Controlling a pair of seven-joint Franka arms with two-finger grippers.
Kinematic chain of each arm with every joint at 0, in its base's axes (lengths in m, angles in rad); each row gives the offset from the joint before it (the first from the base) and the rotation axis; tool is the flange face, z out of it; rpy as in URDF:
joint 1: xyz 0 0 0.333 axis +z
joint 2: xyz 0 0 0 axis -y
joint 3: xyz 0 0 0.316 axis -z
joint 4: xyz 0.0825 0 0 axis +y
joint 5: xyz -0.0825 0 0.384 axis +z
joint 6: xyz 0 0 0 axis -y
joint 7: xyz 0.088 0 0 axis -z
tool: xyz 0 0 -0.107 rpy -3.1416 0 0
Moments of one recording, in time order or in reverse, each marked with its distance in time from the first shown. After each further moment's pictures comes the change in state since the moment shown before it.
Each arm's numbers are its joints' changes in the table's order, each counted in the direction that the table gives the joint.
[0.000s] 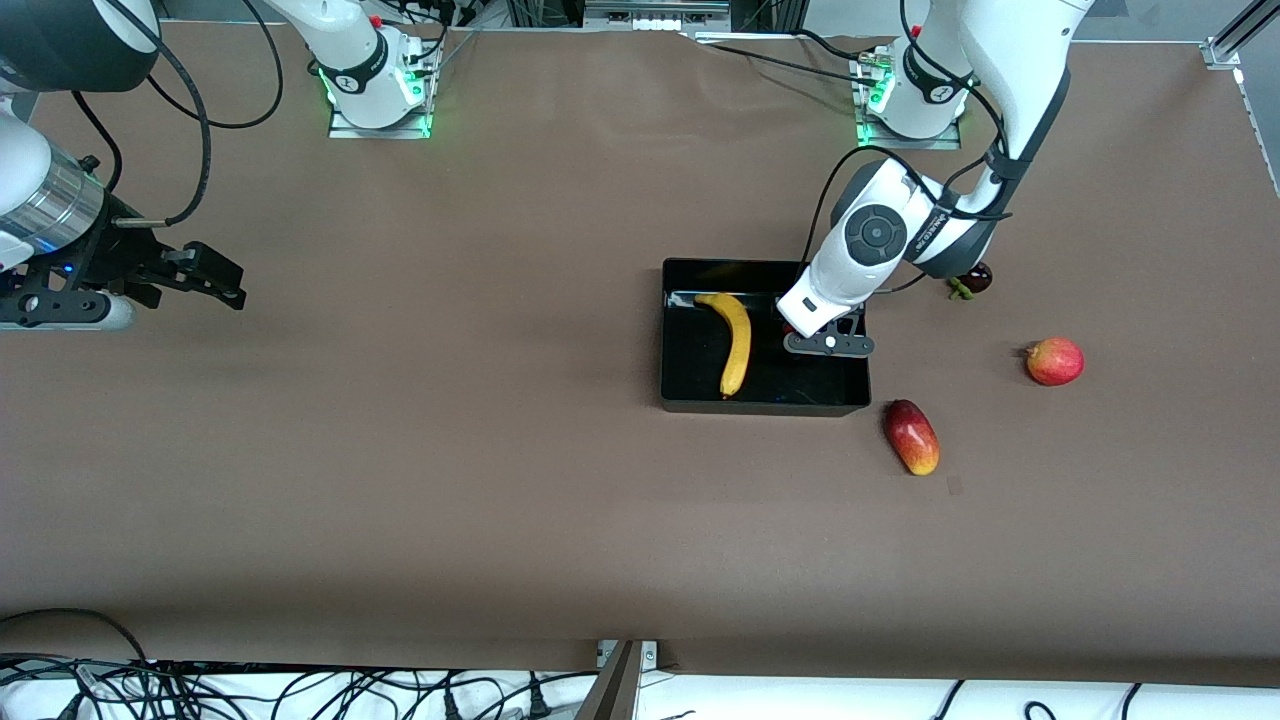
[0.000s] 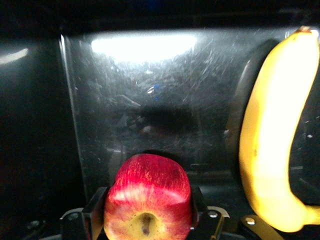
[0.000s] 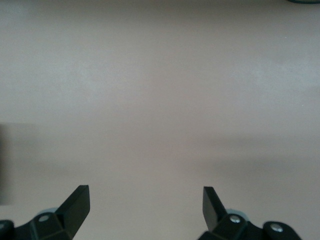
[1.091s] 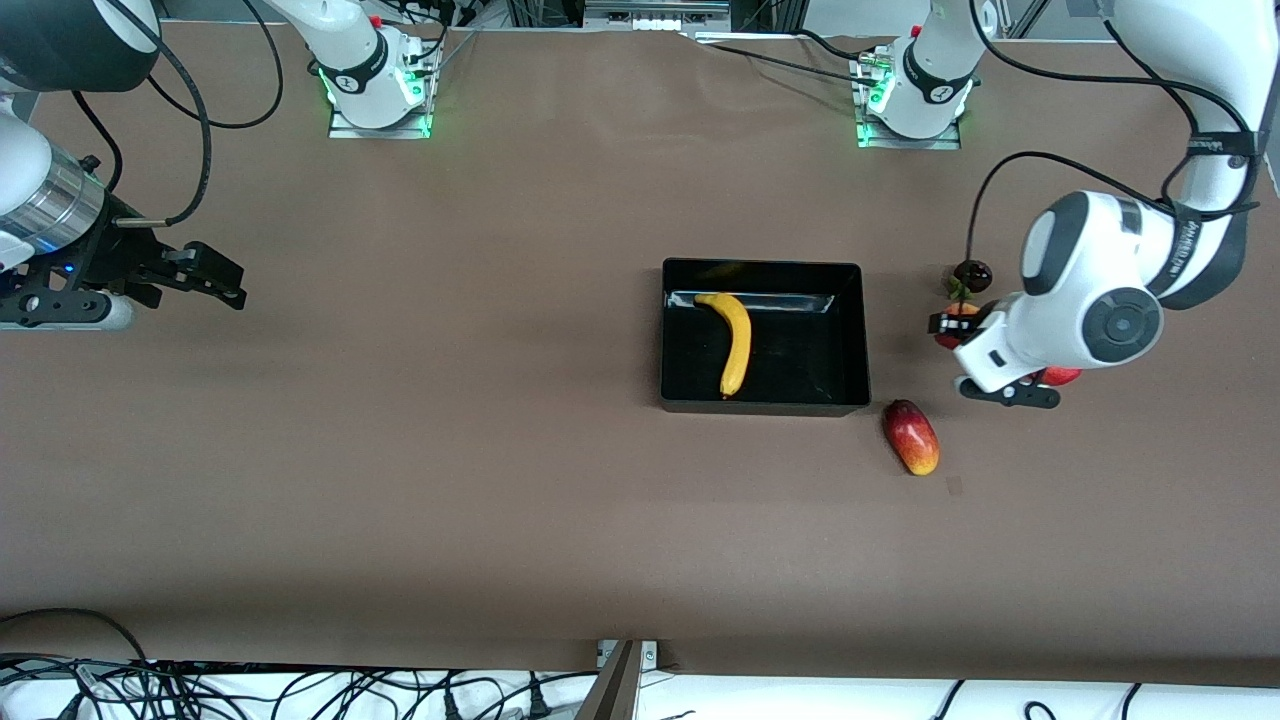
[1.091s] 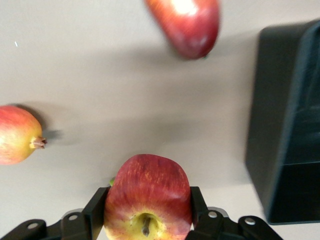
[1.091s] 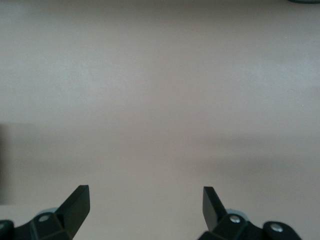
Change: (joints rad) left arm 0.366 0.024 -0.012 -0.233 0.008 -0.520 0.448; right arm 0.000 0.000 0.000 0.000 0.000 -0.001 0.000
